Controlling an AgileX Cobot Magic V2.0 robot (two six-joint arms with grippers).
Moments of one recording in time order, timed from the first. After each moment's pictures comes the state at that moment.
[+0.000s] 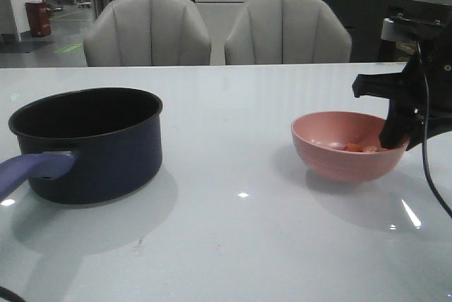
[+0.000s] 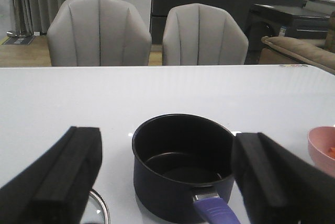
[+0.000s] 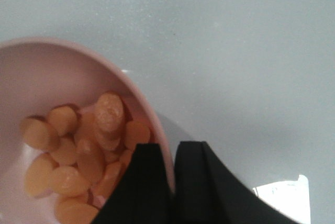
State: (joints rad) left arm -0.24 0.15 -0.29 -0.11 0.27 -0.01; right arm 0.13 1.77 -1.06 0.30 0.43 0.02
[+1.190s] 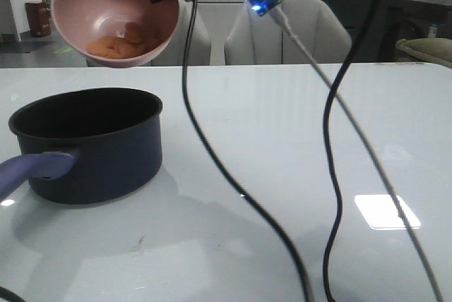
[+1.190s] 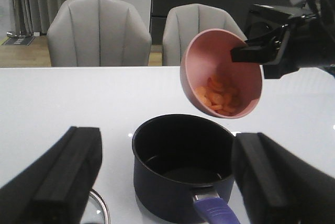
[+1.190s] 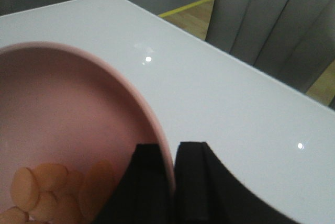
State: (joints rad) left arm -0.24 0.15 -0.29 -0.11 0.27 -0.01; right arm 0.69 1.91 -1.42 0.16 -0.20 -0.30
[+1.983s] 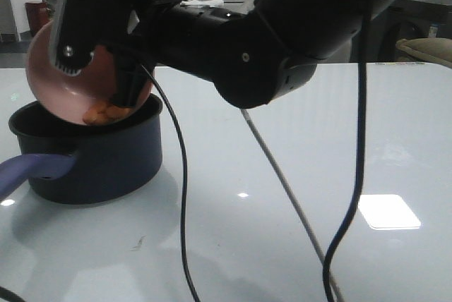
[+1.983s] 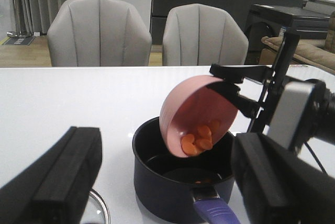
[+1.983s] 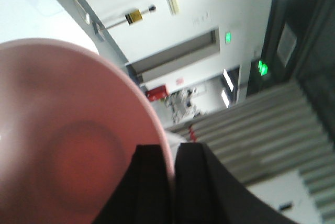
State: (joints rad) left arm -0.24 0.15 -0.29 -0.11 0.27 -0.01; right arm 0.80 2.05 -1.20 -0.04 -0.93 -1.20
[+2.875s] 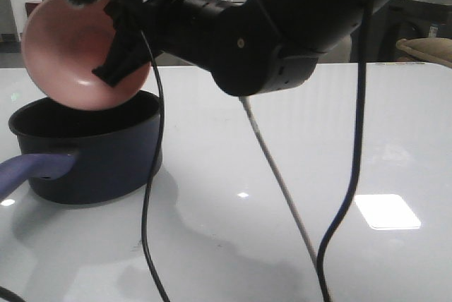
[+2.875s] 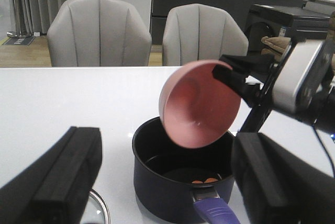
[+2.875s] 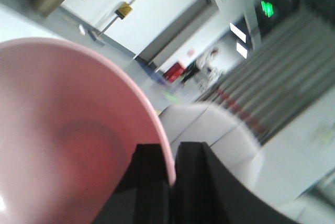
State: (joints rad) left arm -0.24 0.15 -0.29 -0.11 0.27 -0.01; right arm 0.80 2.03 -1.21 0.18 -0.92 -0.73
